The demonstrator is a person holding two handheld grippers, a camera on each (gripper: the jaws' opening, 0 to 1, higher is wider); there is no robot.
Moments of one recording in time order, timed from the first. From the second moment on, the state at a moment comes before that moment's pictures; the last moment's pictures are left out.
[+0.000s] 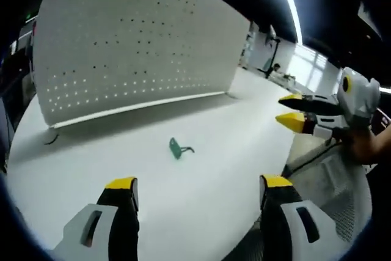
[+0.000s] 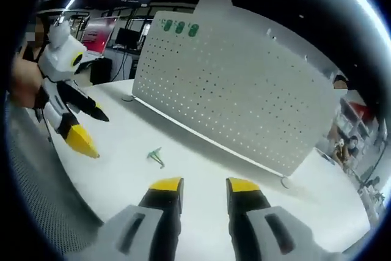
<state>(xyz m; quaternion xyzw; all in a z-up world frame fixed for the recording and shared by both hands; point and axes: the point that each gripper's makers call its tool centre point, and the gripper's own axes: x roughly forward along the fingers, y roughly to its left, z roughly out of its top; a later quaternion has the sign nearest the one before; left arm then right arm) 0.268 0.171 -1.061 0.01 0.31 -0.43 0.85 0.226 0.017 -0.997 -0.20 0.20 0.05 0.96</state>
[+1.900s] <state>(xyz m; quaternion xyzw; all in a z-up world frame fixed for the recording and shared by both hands) 0.338 0.121 -1.124 0.09 0.33 -0.42 0.84 0.227 0.014 -1.003 -0.20 0.20 0.05 0.96</state>
